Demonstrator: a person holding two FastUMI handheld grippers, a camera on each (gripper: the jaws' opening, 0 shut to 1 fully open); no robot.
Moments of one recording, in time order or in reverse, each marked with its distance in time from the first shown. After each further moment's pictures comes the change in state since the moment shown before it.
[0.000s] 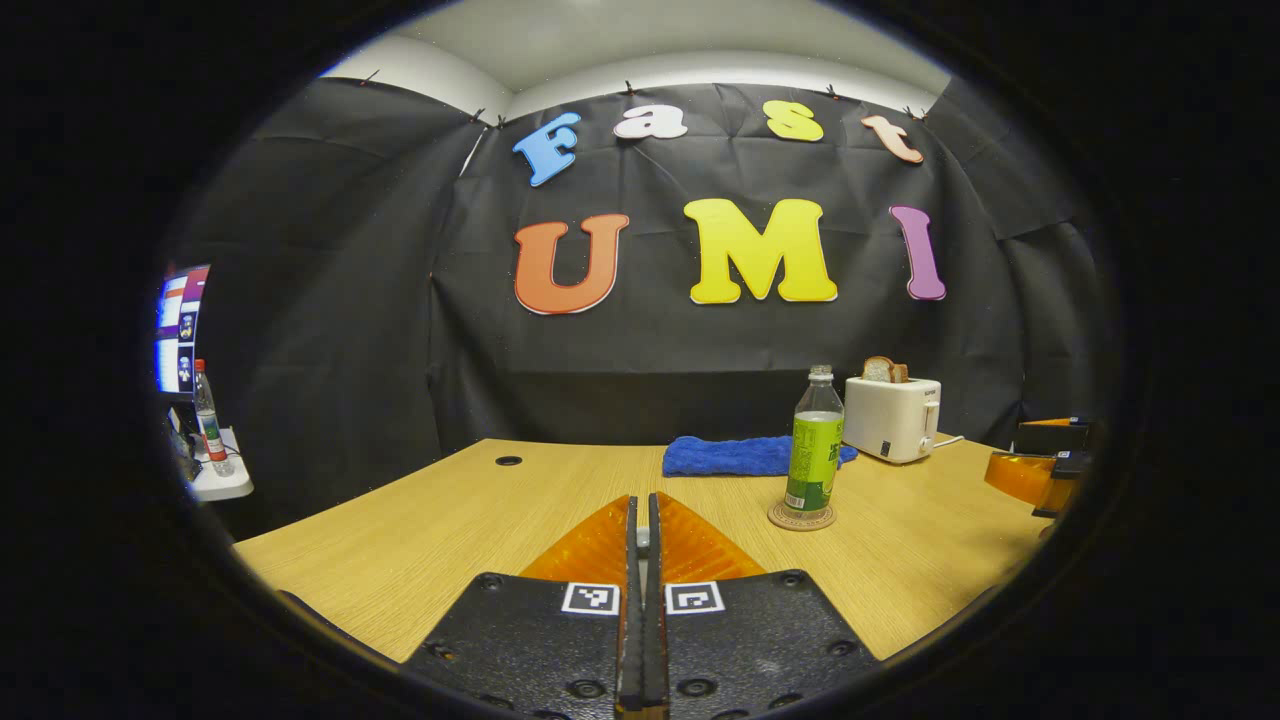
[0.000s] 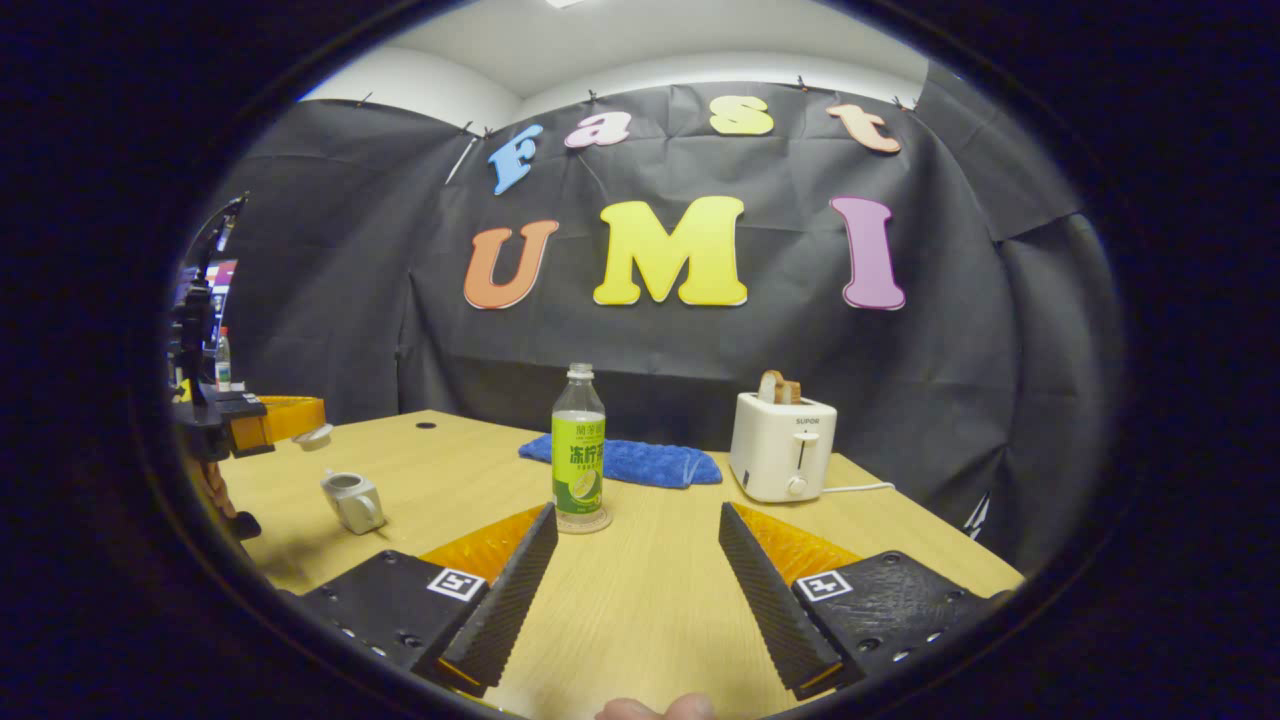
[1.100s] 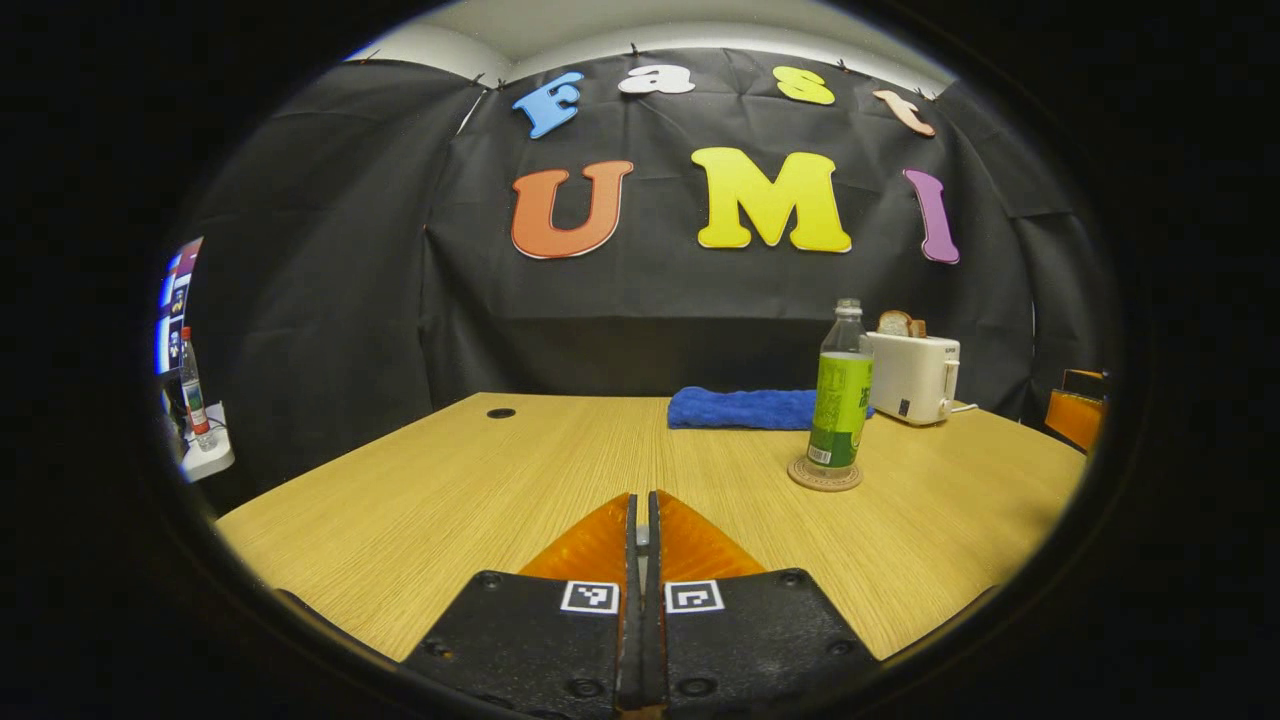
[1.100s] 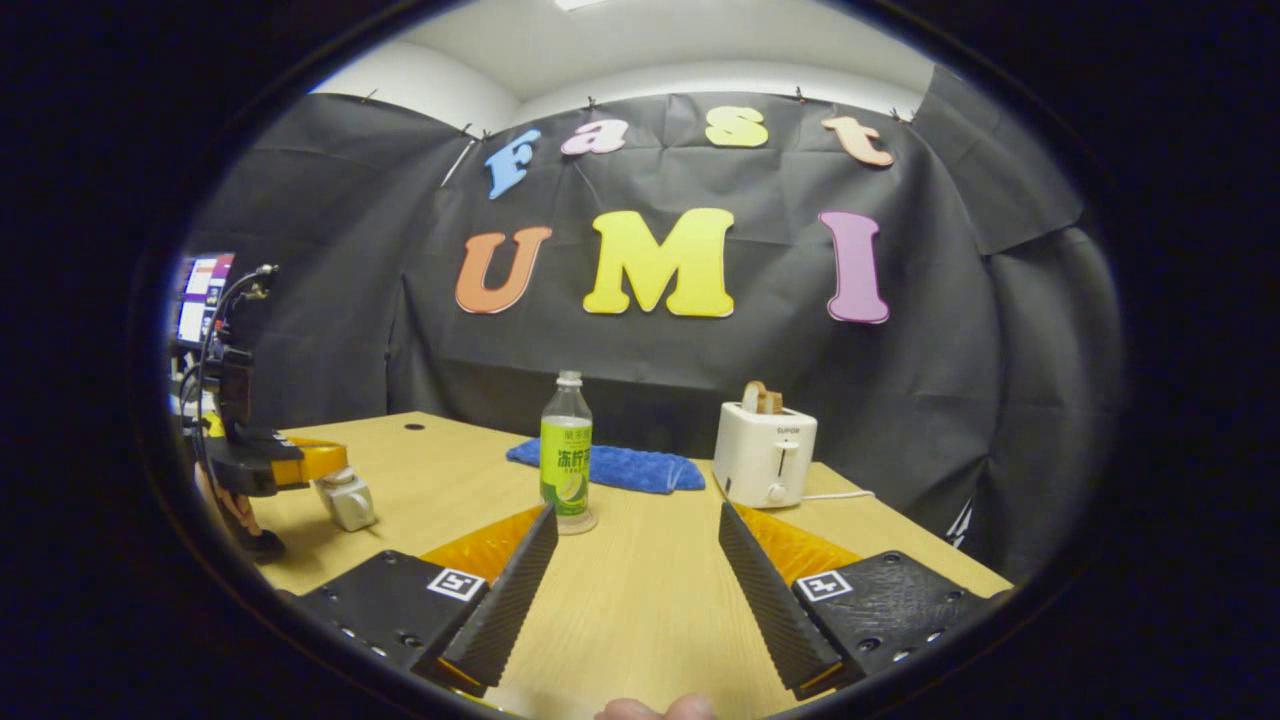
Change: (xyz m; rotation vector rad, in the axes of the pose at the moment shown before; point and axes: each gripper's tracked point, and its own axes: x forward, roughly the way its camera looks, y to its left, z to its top) left arm 0.021 0.005 -0.057 -0.015 0.128 -0.006; right arm -0.008 -0.002 0.001 -0.031 -0.027 -0.039
